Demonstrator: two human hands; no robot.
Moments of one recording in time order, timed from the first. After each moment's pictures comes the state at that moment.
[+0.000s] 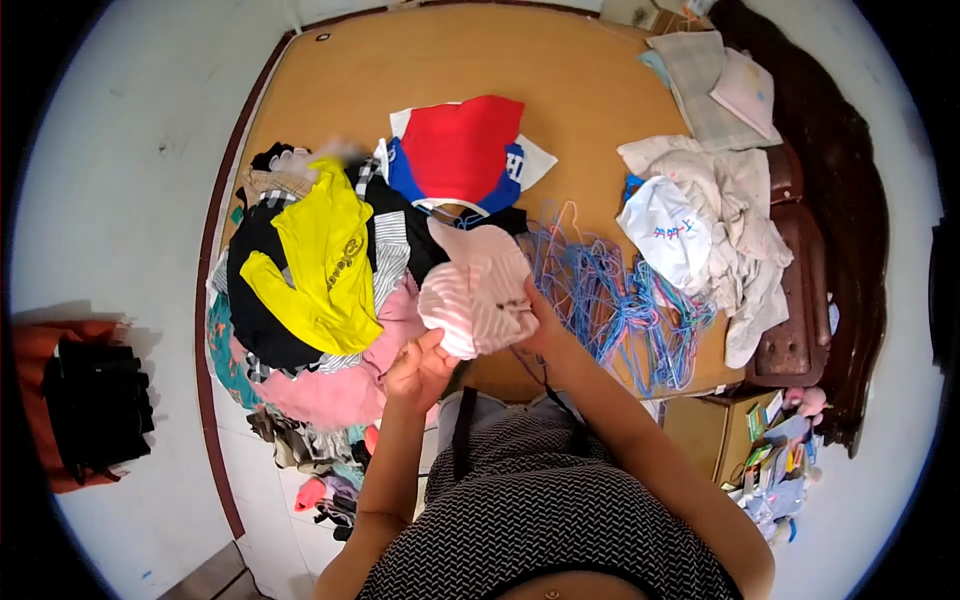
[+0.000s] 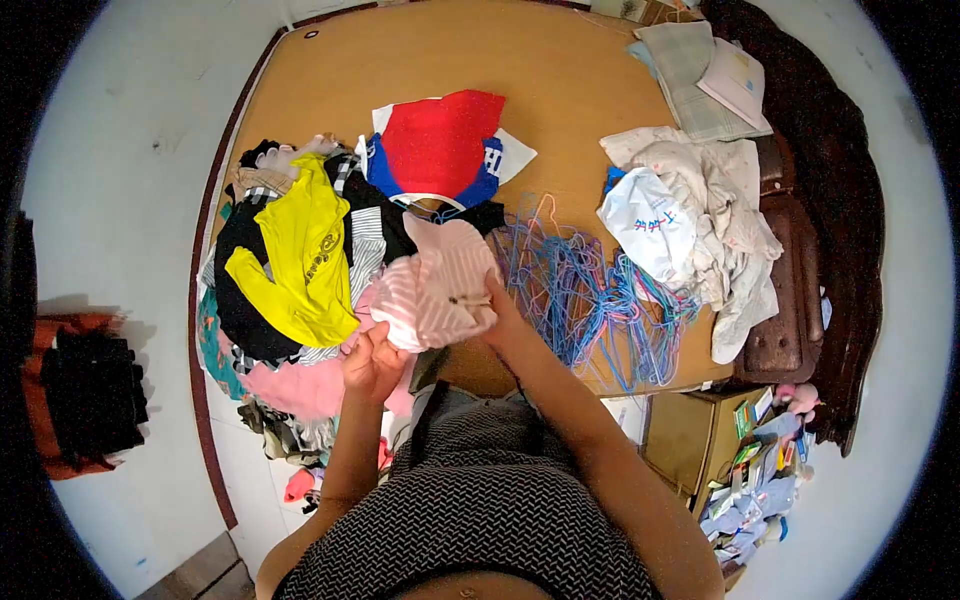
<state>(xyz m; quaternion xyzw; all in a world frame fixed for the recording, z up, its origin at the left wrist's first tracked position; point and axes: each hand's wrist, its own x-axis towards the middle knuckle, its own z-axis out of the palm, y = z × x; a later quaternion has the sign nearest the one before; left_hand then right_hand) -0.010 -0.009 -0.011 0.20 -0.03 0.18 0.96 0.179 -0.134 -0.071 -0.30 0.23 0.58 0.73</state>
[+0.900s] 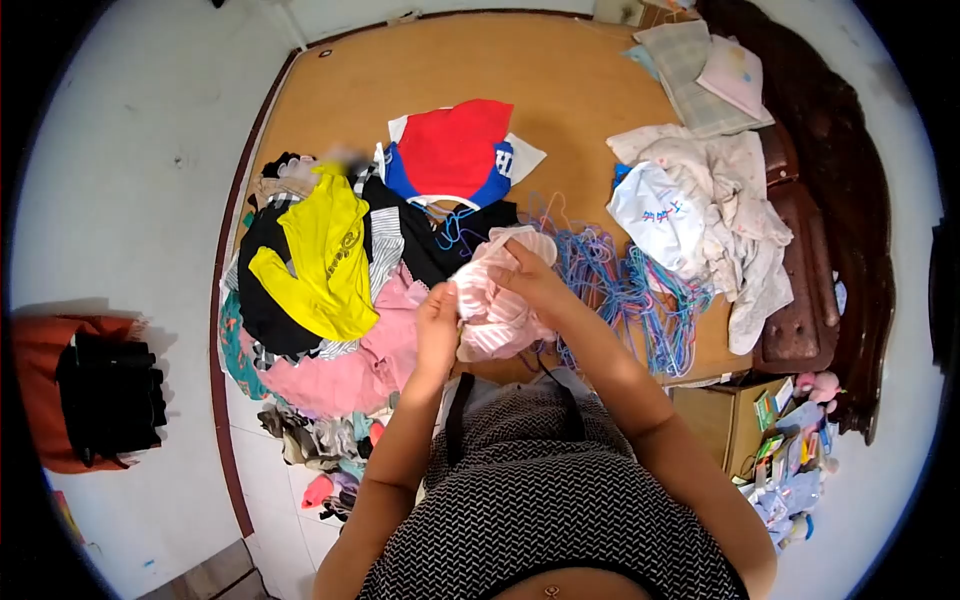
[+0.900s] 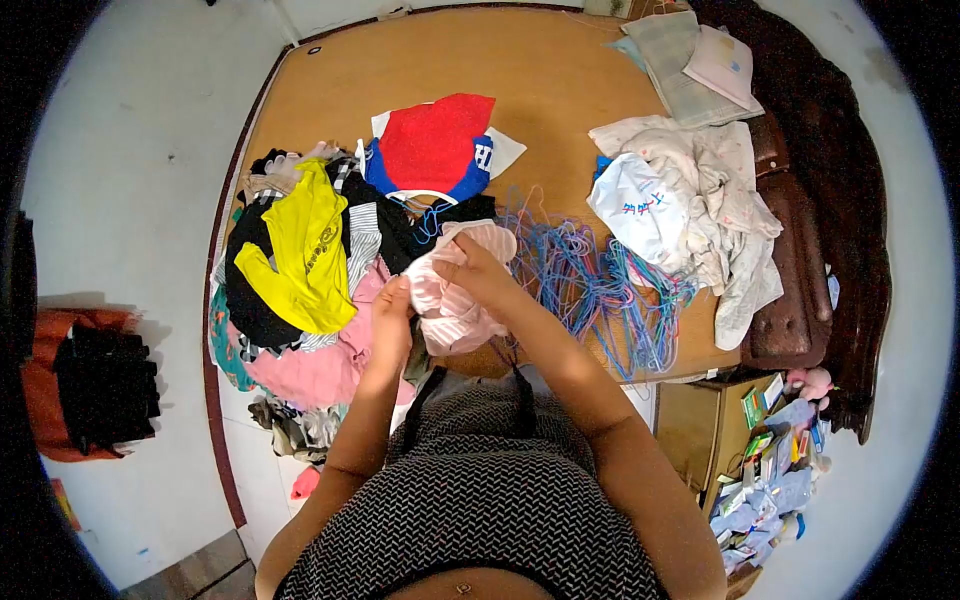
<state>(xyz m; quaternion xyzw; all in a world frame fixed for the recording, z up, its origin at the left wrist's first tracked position) 0.043 -0.074 0.006 0.49 0.27 0.24 0.79 0.184 -0.179 0.058 -0.53 -0.21 0.48 0.67</state>
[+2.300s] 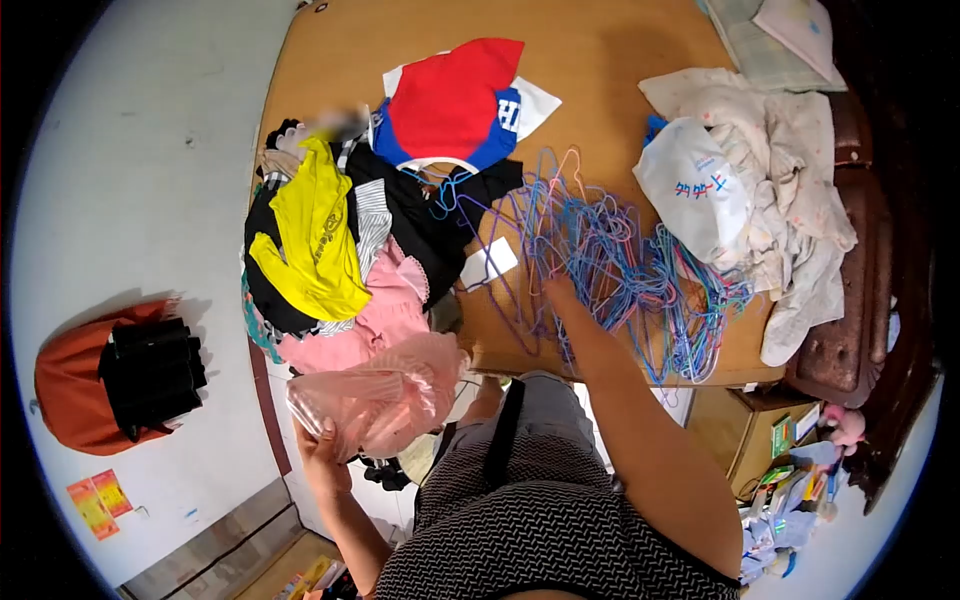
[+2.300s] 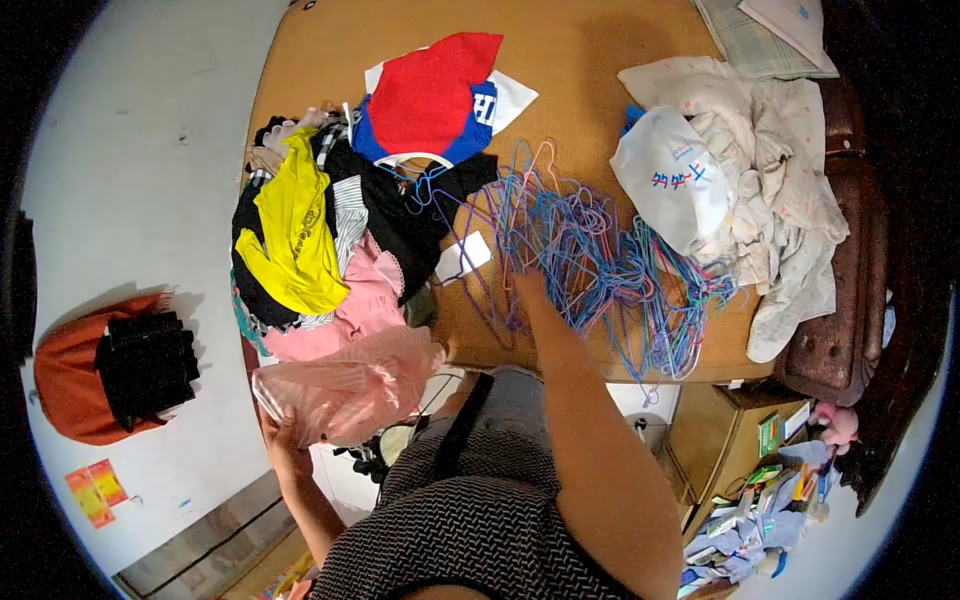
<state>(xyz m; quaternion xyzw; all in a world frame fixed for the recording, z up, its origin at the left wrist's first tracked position) -0.043 -0.126 0.109 0.50 0.55 0.30 0.59 0.253 -0.242 -0.437 -0.82 -0.03 0.33 0.46</state>
